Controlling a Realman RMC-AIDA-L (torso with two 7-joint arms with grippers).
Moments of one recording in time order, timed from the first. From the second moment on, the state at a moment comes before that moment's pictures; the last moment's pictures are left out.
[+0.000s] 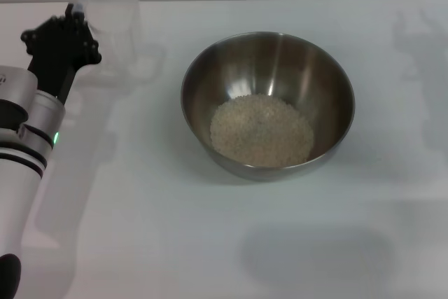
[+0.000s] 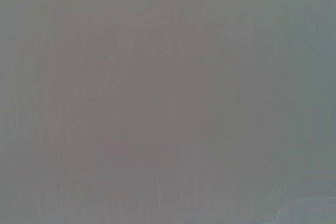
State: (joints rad) left arm -0.46 -2.08 -0.72 -0.43 2.04 1.02 0.20; right arm 0.59 2.07 -2.01 -0.18 0.74 -1.53 0.00
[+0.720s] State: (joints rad) left arm -0.46 -2.08 -0.72 -0.41 2.02 0.83 0.16; right arm 0.59 2.07 -2.01 -0.19 0.74 -1.53 0.00
